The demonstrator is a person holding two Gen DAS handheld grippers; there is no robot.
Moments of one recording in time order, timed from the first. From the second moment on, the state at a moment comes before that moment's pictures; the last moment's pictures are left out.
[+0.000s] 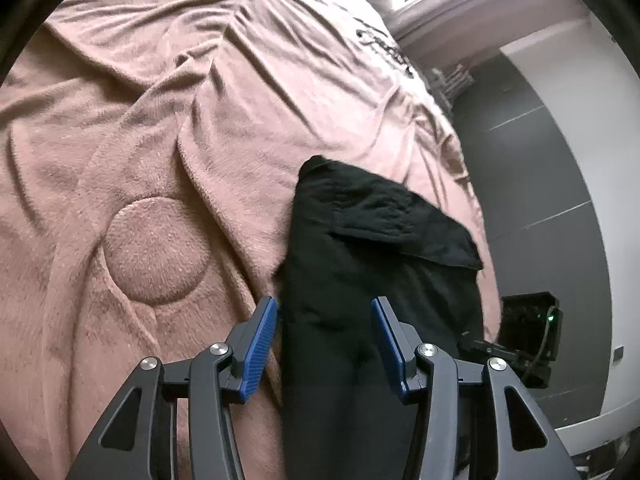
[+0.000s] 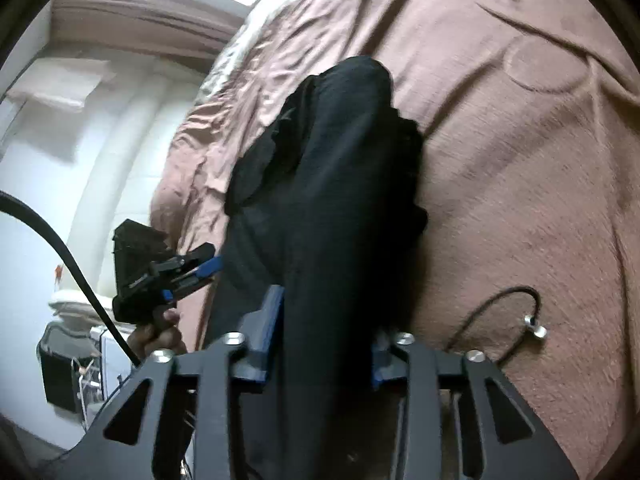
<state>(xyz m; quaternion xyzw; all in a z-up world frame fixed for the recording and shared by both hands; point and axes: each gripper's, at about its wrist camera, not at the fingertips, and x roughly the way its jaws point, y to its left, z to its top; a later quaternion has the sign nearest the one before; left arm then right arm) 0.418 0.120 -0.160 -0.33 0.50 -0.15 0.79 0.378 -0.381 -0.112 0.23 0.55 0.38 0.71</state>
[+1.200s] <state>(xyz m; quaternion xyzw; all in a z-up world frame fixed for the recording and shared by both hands) 0.367 0.091 -0.093 -0.32 0.43 -0.22 0.81 0.302 -0.377 -0.029 0.15 0.44 0.41 0.79</state>
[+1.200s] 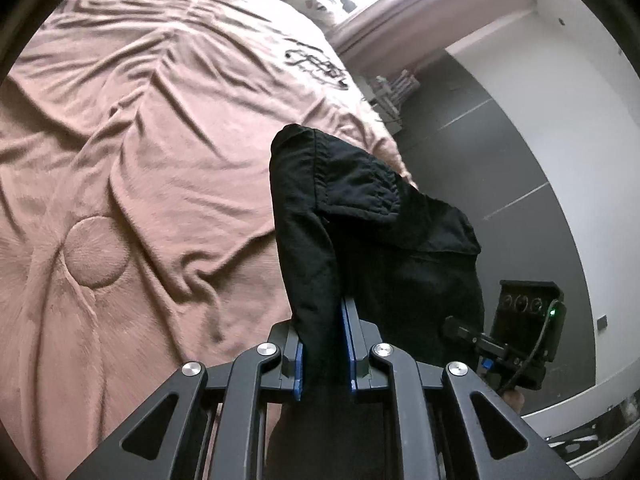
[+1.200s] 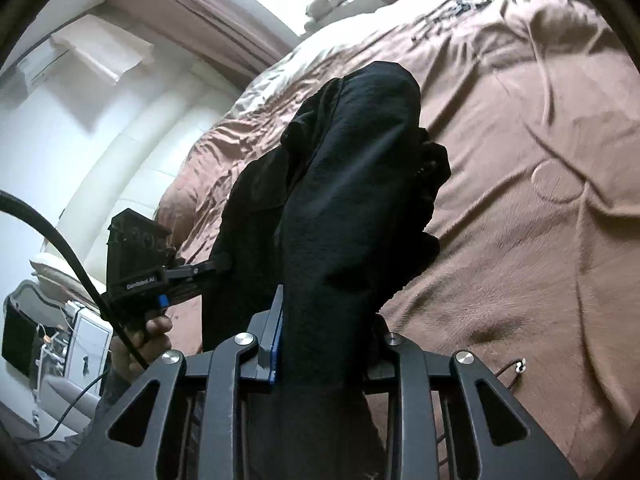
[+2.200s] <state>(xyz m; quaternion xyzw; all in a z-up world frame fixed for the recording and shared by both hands) 0.313 -0.069 0.060 -0.24 0.34 -0.33 0.85 0.150 -0.531 0.087 0.08 0.30 0.37 0.87</state>
